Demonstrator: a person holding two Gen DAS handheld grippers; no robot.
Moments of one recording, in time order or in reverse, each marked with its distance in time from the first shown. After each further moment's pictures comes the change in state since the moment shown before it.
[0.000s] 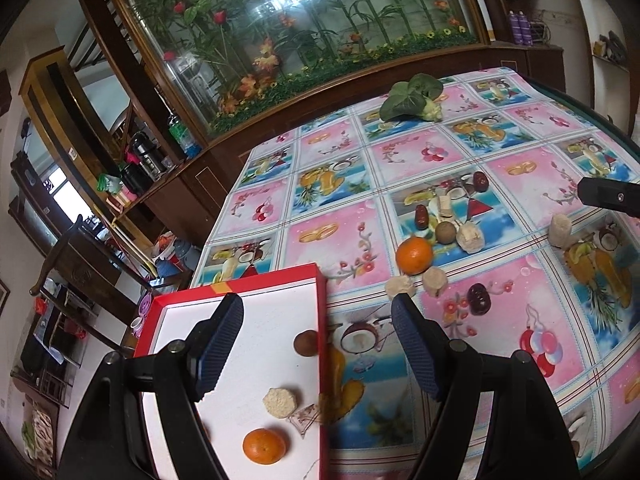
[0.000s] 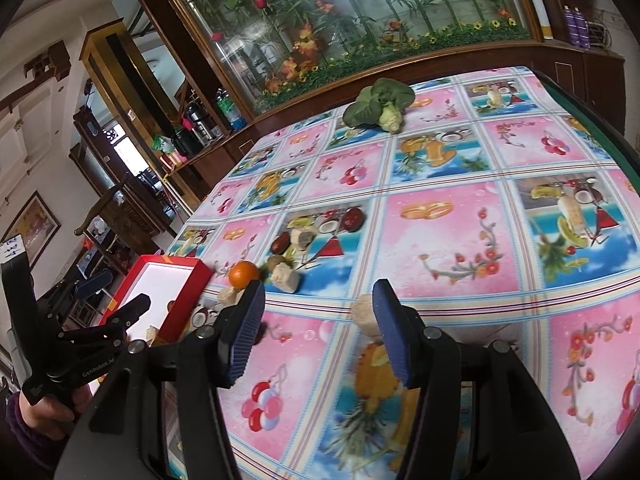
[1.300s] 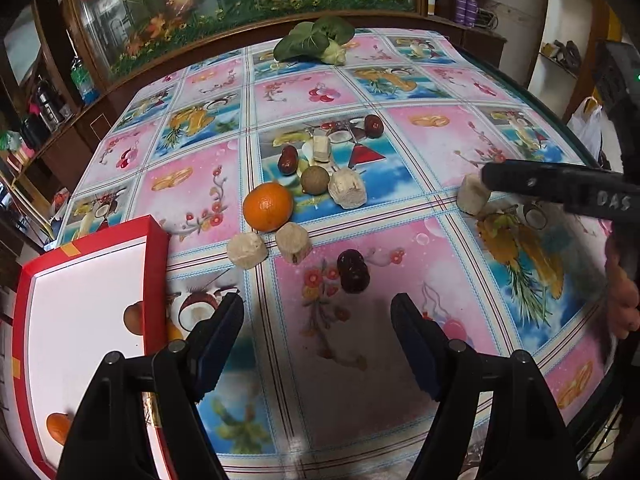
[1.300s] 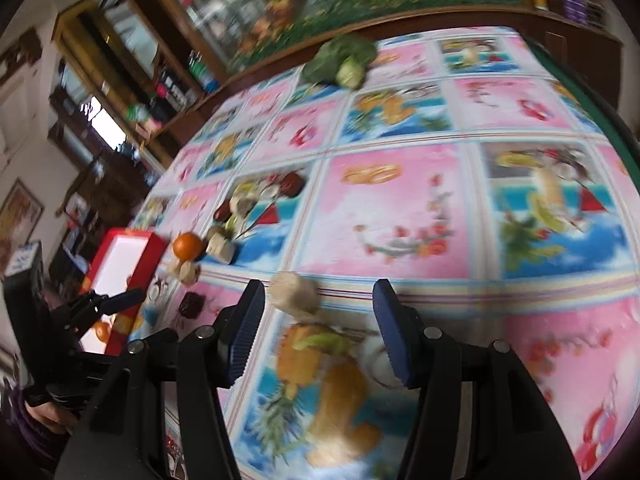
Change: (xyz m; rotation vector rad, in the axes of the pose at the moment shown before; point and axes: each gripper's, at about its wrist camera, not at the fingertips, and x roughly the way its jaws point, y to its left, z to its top) left arm 0.040 -0.048 -0.008 -0.039 0.190 -0.414; right arm 0.023 -0.038 0.009 -0.005 0.189 -0.062
